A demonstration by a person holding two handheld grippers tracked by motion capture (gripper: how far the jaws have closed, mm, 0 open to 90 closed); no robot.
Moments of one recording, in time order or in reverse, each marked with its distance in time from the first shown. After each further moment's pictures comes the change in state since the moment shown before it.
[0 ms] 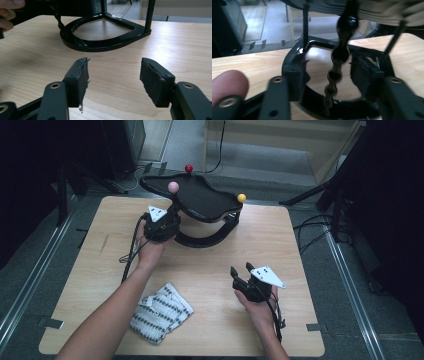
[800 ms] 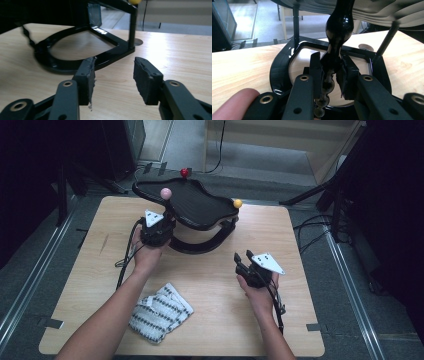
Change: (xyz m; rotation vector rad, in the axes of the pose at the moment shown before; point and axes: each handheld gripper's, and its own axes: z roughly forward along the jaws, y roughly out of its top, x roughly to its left) left arm 0.008 -0.014 -0.024 0.000 -0.077 0.004; right arm -0.016 0.020 0.030 -0.040 -0.042 -0.007
